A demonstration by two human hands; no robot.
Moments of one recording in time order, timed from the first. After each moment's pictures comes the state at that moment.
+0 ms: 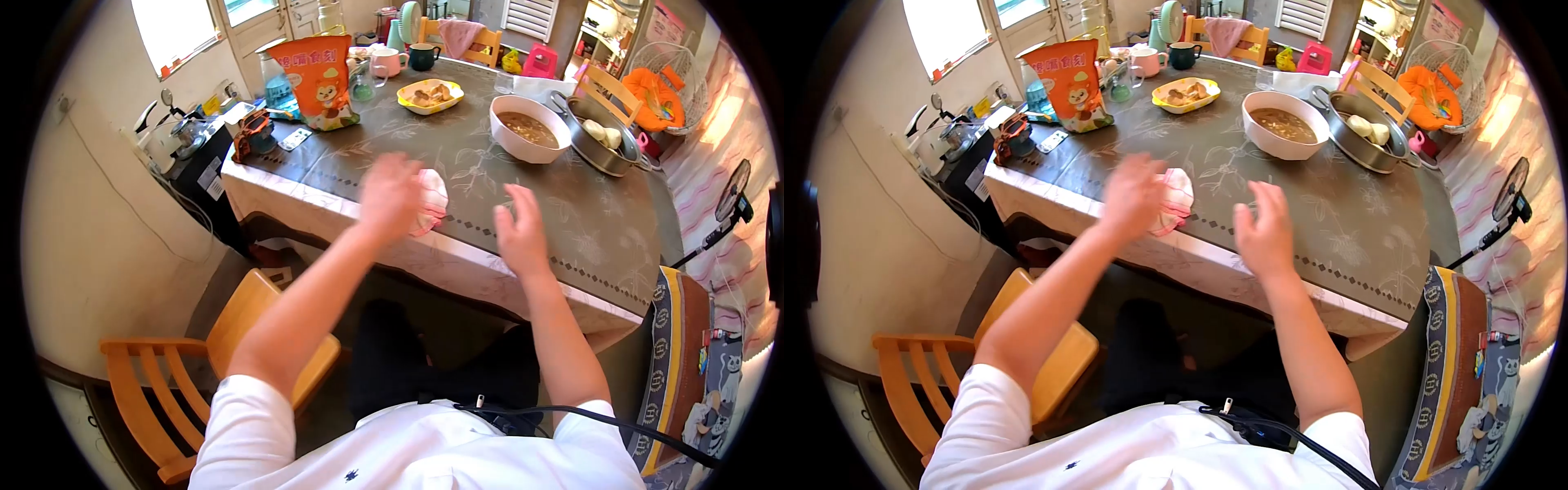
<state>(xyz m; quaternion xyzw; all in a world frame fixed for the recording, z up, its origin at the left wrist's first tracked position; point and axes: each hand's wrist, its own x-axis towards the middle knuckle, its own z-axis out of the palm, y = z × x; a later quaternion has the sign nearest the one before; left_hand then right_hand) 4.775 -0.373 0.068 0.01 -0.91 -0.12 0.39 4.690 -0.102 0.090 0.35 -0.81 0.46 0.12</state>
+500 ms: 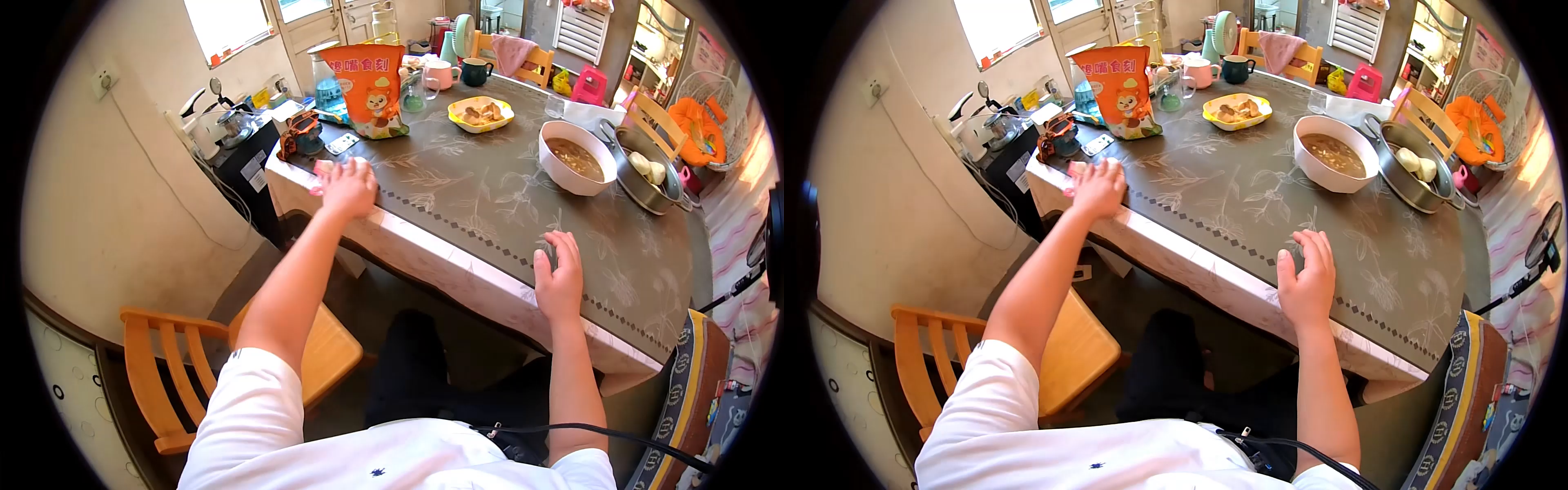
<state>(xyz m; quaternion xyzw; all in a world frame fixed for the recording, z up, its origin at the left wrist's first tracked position) 4.818 -0.512 0.076 0.37 -0.93 -0.01 0.06 4.698 -0.087 0.075 0.33 -0.82 0.44 0.16</state>
